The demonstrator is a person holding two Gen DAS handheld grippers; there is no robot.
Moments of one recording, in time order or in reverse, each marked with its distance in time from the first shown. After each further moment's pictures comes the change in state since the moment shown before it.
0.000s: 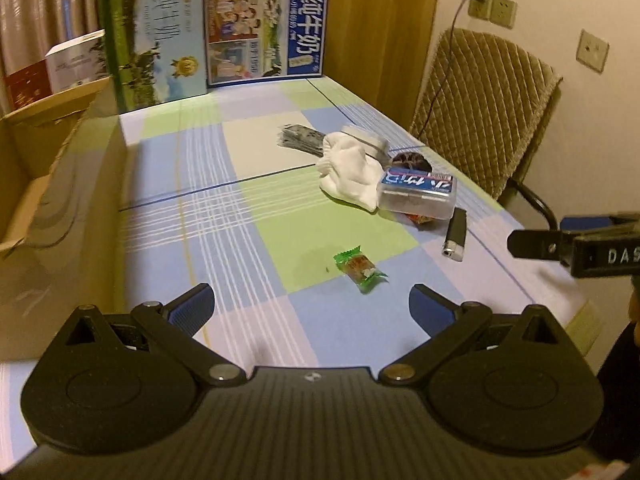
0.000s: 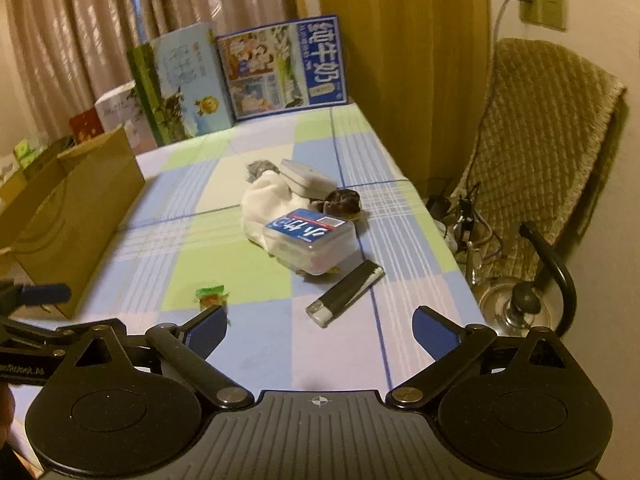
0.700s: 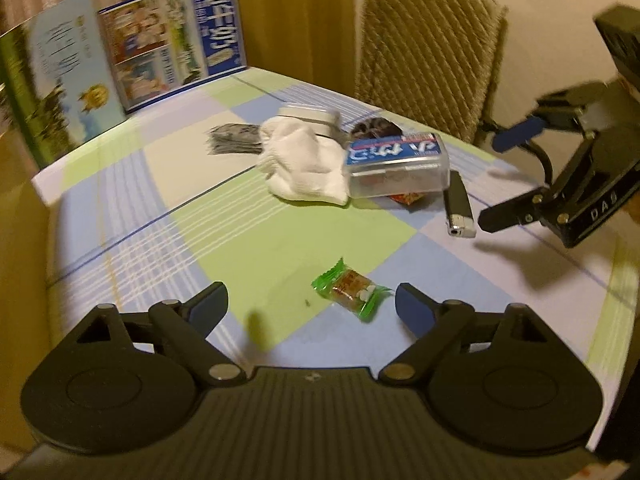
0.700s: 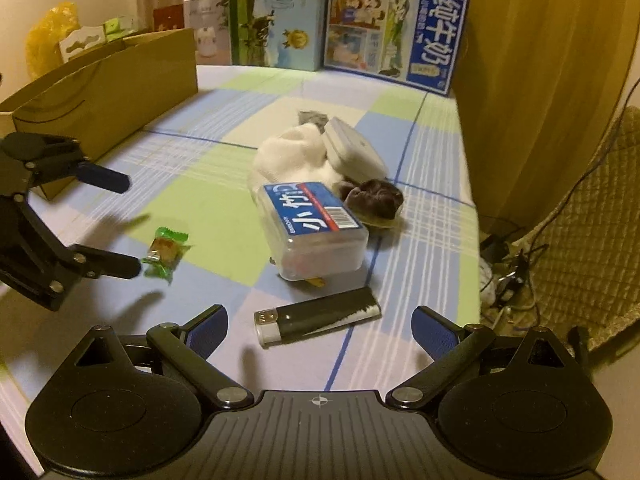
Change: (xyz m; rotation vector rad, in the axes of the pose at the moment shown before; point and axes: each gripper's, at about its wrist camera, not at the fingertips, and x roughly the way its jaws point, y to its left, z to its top) left arm 0.084 -0.014 0.009 0.287 0.010 -0.111; right arm 0.088 -0.036 0.011 -0.415 0.104 0.168
